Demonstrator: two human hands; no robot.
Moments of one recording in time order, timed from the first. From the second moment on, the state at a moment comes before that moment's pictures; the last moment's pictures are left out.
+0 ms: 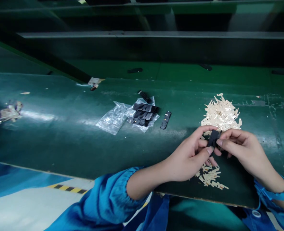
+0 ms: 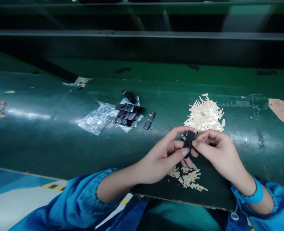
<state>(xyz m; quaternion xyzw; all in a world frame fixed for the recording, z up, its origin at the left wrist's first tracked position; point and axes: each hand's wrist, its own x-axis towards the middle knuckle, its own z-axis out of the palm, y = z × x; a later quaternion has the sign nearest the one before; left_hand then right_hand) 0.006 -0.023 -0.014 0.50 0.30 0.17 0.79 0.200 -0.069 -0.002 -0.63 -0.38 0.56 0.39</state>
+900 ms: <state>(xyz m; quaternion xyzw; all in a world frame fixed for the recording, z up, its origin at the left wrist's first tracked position) 0.005 -0.023 -0.013 0.49 0.30 0.16 0.80 0.196 -0.071 -0.002 -0.63 -0.37 0.55 0.39</state>
